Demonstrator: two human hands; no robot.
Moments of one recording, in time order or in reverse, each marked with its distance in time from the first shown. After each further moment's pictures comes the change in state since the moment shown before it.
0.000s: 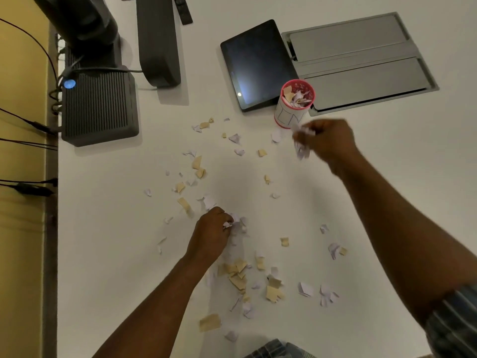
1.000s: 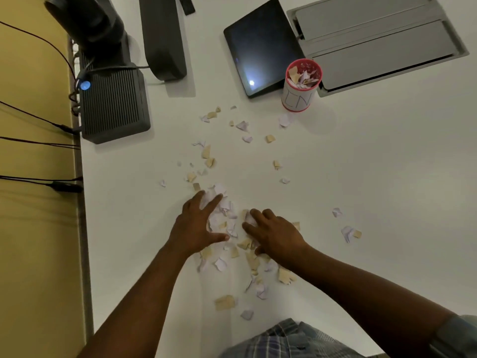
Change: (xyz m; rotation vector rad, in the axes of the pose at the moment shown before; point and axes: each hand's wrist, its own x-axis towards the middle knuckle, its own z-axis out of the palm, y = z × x) left_hand -0.017 -0.045 -0.042 0.382 -0.304 -0.152; right_hand -0.166 0.076 0.122 -0.882 -0.716 -0.622
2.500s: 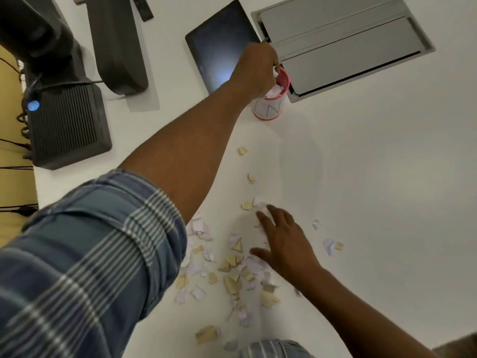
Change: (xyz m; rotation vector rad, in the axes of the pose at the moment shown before) left_hand 0.229 0.259 -0.166 -0.053 0.394 0.375; right_hand -0.033 0.039 -0.015 0.356 0.193 0.423
